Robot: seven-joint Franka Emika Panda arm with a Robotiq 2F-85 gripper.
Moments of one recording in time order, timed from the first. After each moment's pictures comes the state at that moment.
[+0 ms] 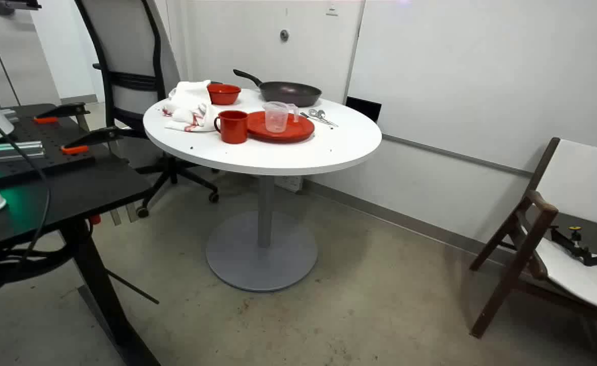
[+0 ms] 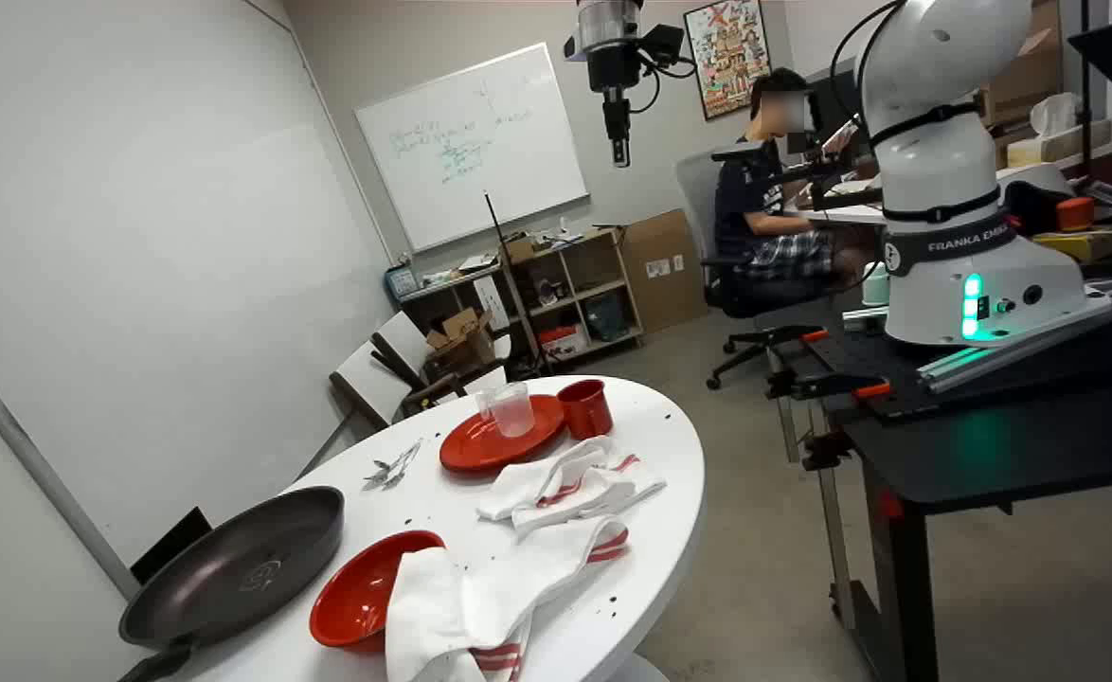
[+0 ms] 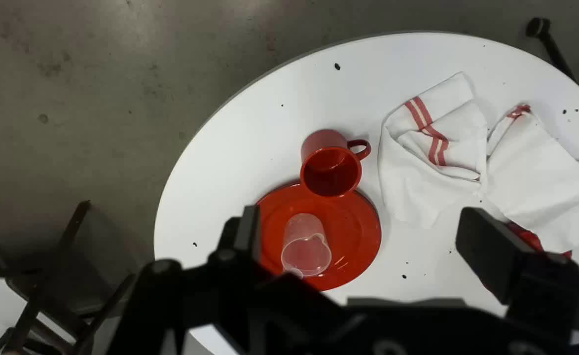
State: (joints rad) arm -0.16 -0.68 -0.27 -2.60 -0.12 2.11 -0.27
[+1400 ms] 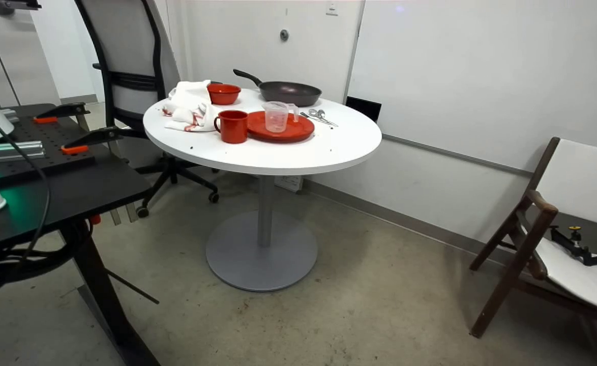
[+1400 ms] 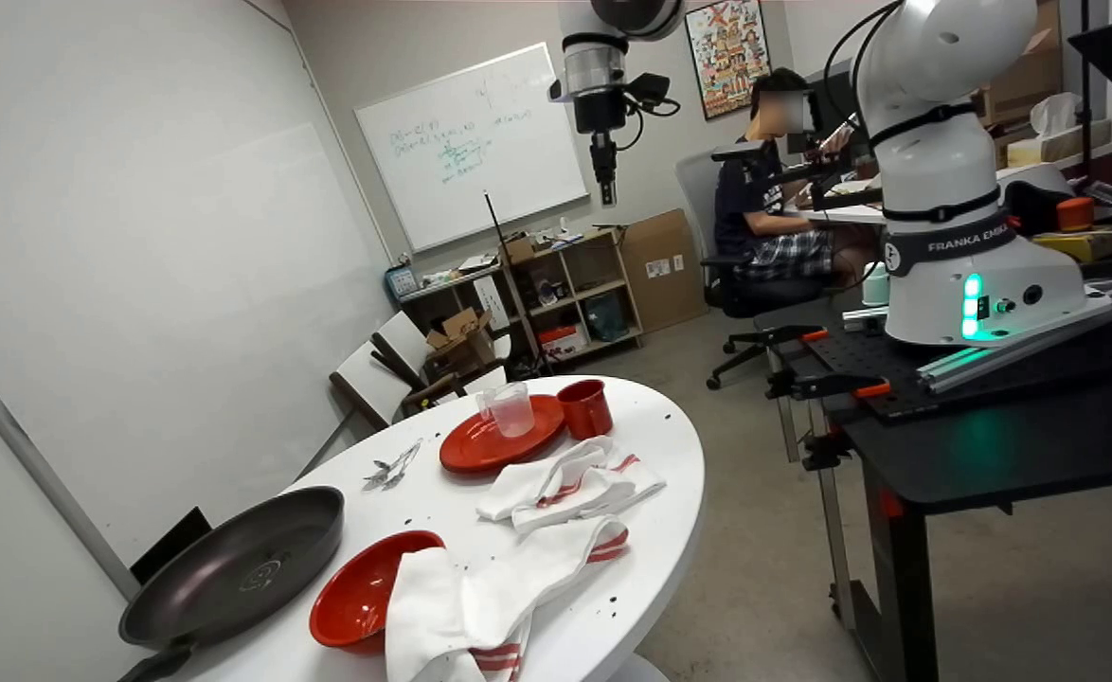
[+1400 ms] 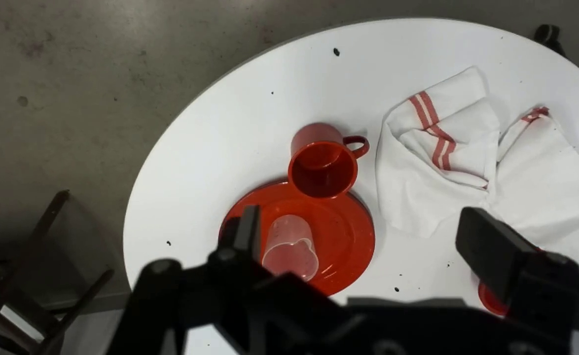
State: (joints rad) arm -0.10 -0.52 -0.27 -2.63 -0.10 2.30 -0.29
